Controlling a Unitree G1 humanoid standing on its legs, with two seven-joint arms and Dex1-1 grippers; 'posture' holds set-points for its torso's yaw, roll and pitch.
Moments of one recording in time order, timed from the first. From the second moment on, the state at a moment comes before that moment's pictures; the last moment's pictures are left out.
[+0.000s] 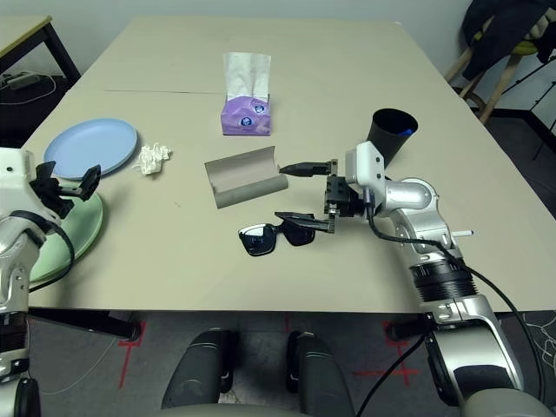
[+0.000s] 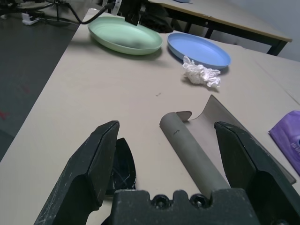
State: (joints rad) left arm -0.22 0.65 0.42 0.04 -0.30 0.39 -0.34; right arm -0.54 -0.47 0.09 0.28 0.34 -0.19 1.33
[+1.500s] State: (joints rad) left arm -0.26 0.95 0.60 0.45 -0.33 0.89 -0.38; right arm -0.50 -0.45 0.10 0.16 0.34 -0.11 1.24
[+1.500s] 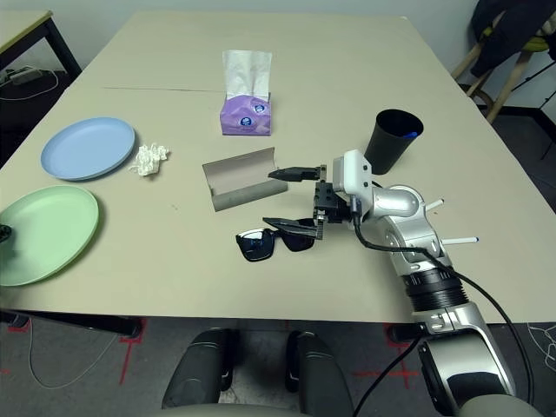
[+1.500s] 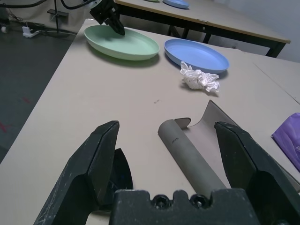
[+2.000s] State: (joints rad) left arm -0.03 0.97 0.81 0.28 -0.45 1.00 -0.51; right arm -0.50 -0.45 0.10 0.16 0.34 -0.11 1.23
